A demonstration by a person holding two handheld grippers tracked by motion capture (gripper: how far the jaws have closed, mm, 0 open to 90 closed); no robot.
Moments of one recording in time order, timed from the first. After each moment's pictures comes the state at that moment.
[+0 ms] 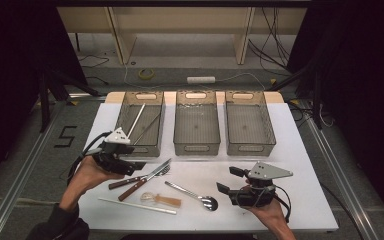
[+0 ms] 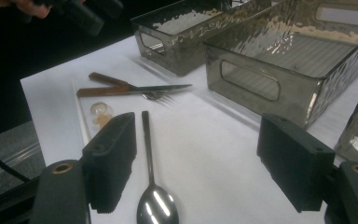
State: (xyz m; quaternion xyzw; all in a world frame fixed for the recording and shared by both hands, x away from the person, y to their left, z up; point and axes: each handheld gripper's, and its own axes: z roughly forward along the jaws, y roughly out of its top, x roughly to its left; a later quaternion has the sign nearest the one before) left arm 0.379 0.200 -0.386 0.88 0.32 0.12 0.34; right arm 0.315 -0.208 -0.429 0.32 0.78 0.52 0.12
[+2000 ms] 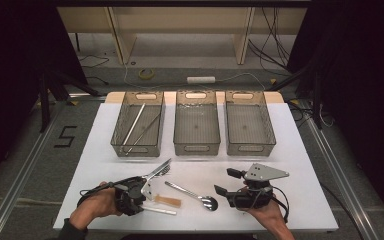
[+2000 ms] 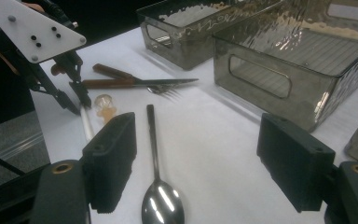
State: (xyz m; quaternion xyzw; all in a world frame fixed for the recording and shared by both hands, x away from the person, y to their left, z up) left arm 0.330 0.156 -0.462 0.99 0.11 0.03 0.09; right arm 0.313 -0.202 -0.430 0.30 0.79 0.51 0.12
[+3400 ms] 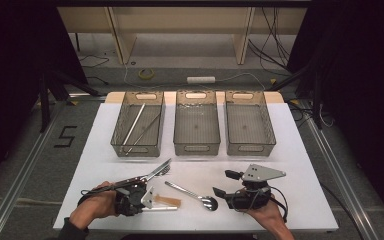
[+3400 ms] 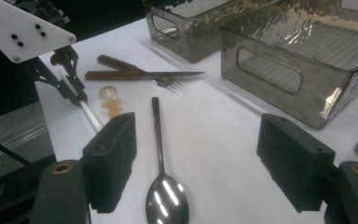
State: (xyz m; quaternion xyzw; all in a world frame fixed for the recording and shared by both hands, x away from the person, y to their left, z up) left arm 0.322 0.153 -0.459 1.00 0.02 0.05 0.08; right arm 0.313 -0.198 -0.432 0.29 0.81 0.50 0.11
